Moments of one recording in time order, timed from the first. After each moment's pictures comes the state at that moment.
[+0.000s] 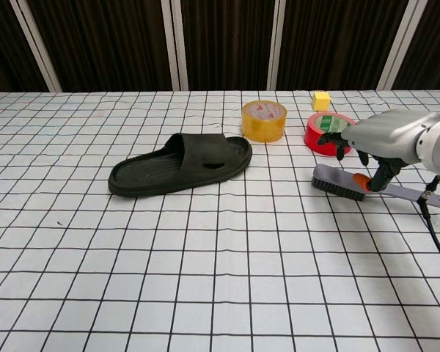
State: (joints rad) left arm -0.19 -1.31 0.13 -1.46 1.66 1.60 0.03; right arm 0.84 -1.41 0.09 -1.75 -0.66 1.09 -0.92
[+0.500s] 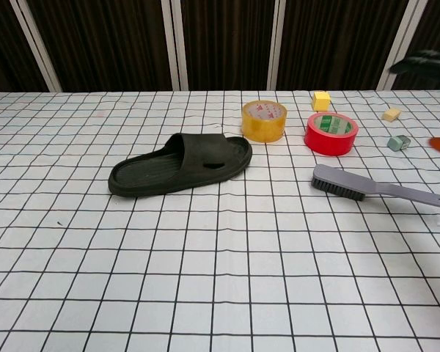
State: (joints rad) left arm -0.10 -1.26 0.07 -1.48 1.64 1.75 0.09; right arm 0.53 -1.25 -0.08 -1.99 -1.16 1.59 -0.73
